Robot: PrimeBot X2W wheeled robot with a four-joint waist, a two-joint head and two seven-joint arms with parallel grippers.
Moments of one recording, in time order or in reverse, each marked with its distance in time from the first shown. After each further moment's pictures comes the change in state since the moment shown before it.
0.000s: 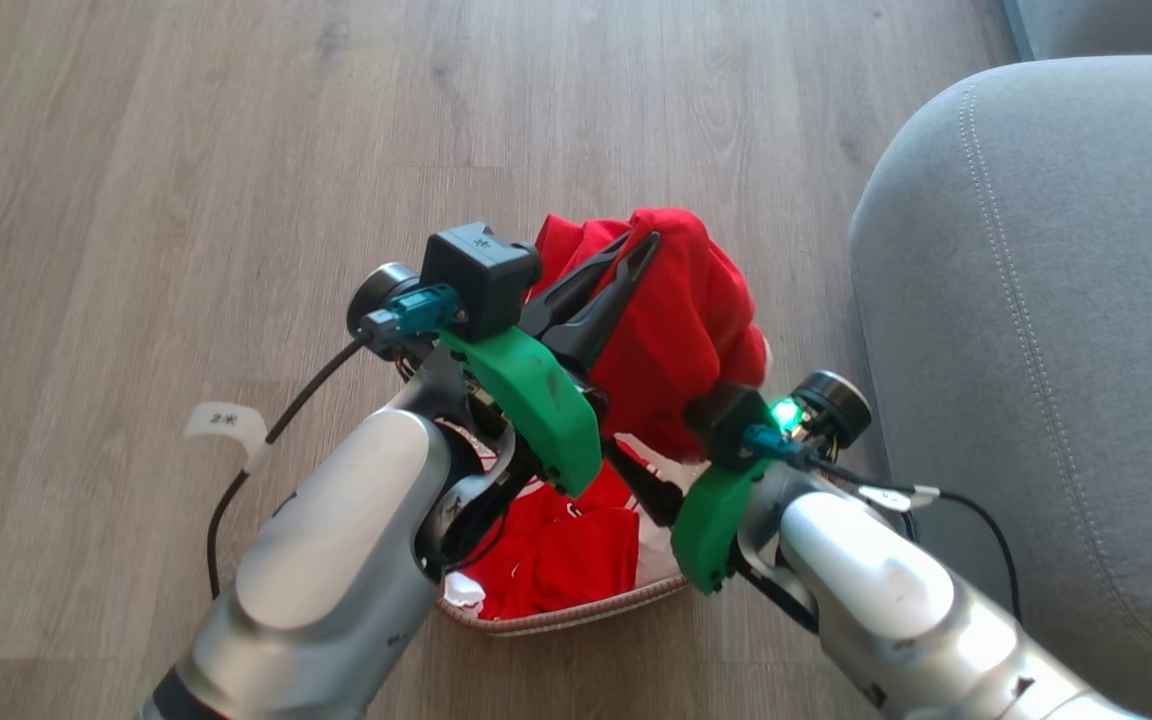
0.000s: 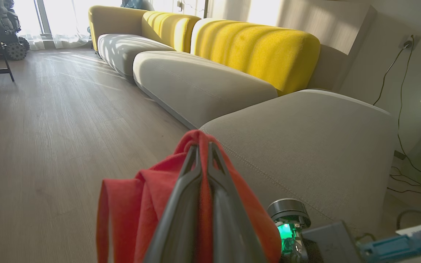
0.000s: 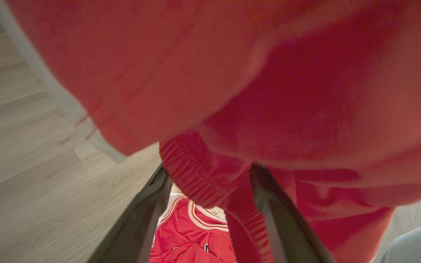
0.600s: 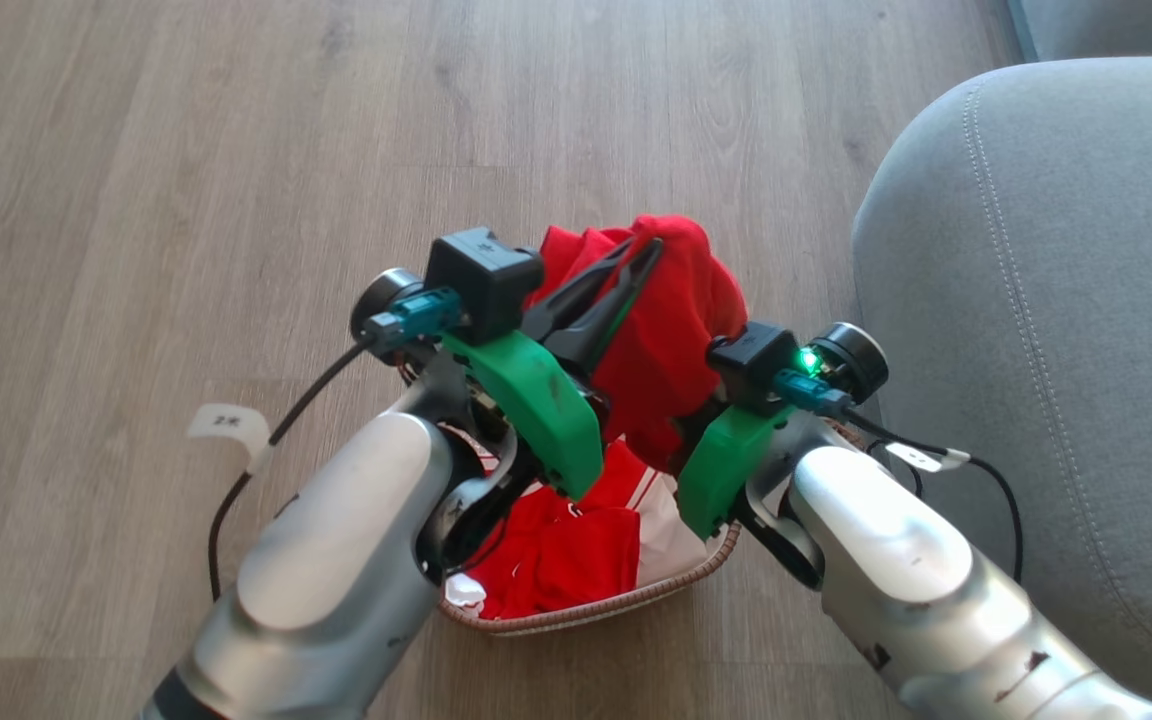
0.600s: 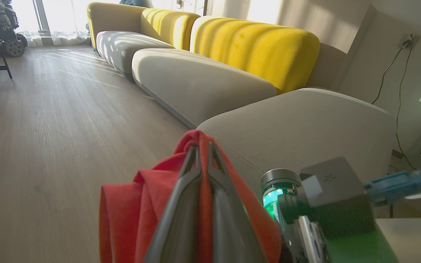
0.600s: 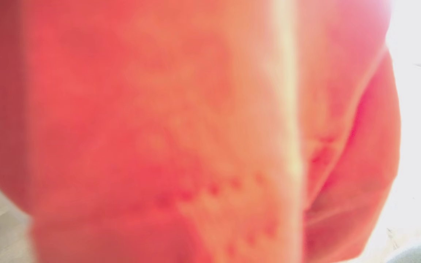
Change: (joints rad) left arm 0.001 0.005 -0.014 0.002 -0.010 0.005 -0.001; right arm -0.040 0.012 -0.084 -0.034 0.025 0.000 0.000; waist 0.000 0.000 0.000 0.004
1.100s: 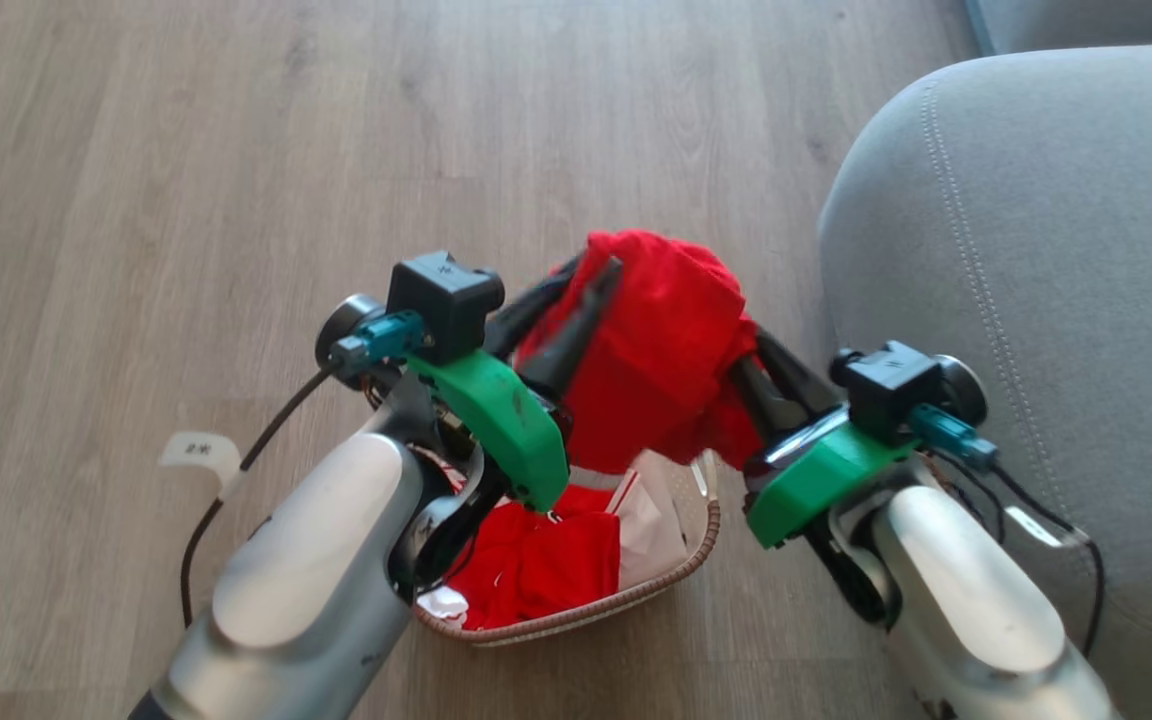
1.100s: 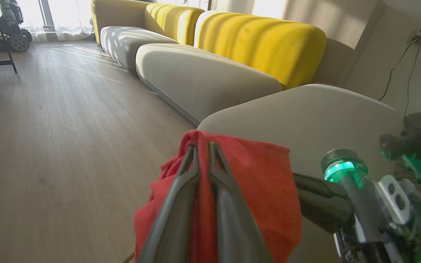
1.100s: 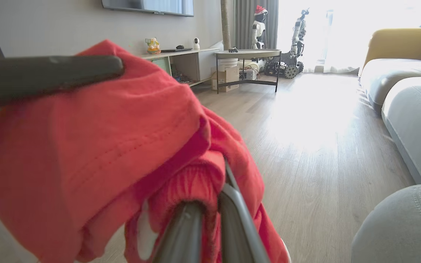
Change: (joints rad) left arm 0.038 0.039 0.018 0.010 0.000 0.015 -0.026; right arm 0.222 -0.033 -0.259 -0.304 -0.030 0.000 -0.002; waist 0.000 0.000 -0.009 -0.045
